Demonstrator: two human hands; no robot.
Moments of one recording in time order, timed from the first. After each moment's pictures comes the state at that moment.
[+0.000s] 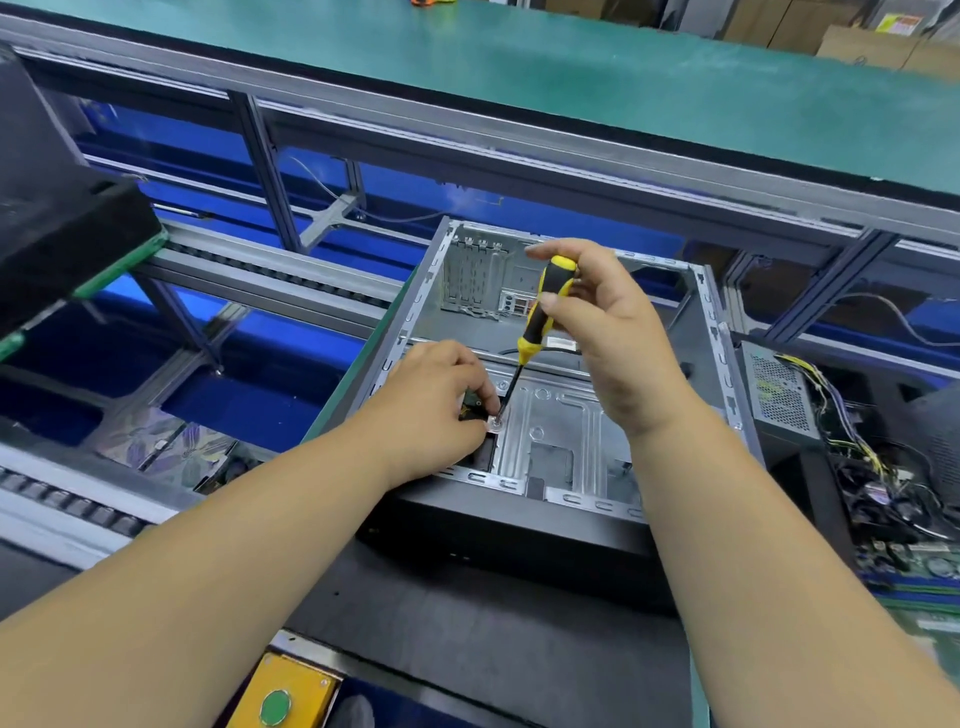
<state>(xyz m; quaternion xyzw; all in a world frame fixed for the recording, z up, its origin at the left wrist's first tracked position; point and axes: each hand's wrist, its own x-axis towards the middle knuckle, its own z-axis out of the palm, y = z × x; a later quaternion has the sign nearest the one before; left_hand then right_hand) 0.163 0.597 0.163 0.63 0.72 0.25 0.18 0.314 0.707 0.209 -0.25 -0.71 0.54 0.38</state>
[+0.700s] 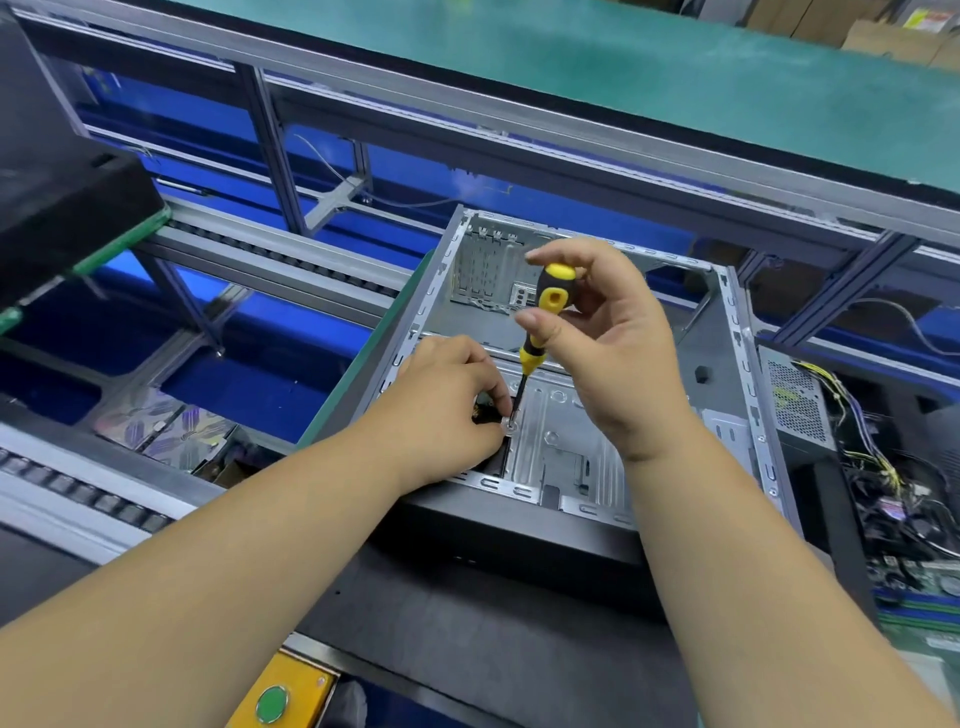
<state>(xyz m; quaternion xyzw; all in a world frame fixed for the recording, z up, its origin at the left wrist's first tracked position) 0.164 0.597 0.163 0.62 0.72 0.26 0.17 0.301 0.694 0.203 -0.15 -0.74 0.51 0.42</state>
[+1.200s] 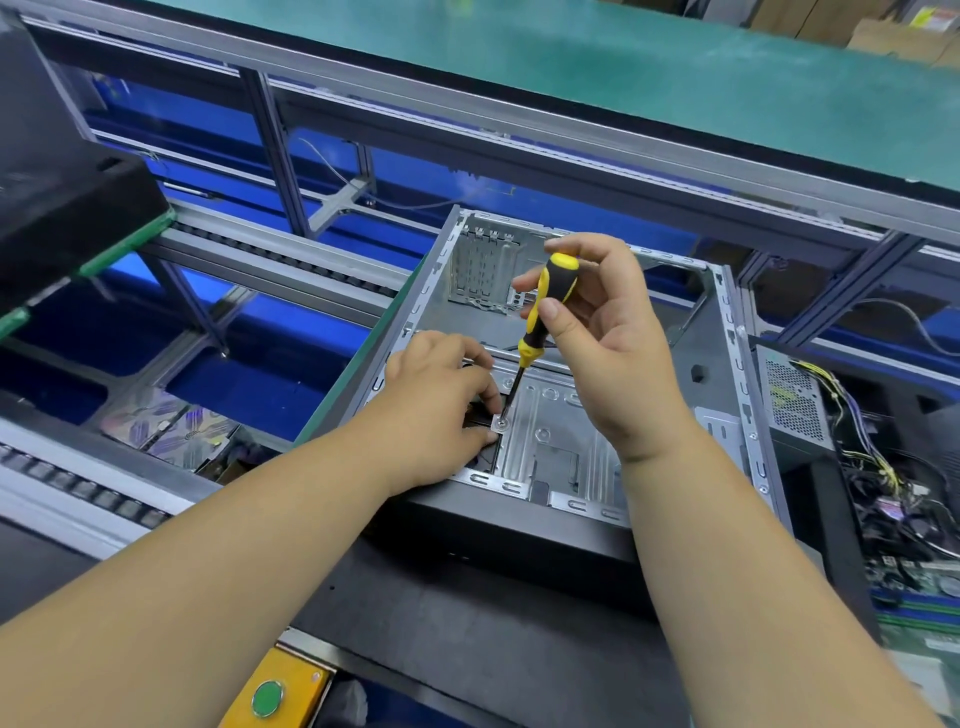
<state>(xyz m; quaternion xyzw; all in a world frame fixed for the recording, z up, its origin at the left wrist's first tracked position) 0.167 0.595 0.160 0.65 0.73 0.19 0.10 0.313 0.697 0.198 -0.17 -0.74 0.52 0.40</state>
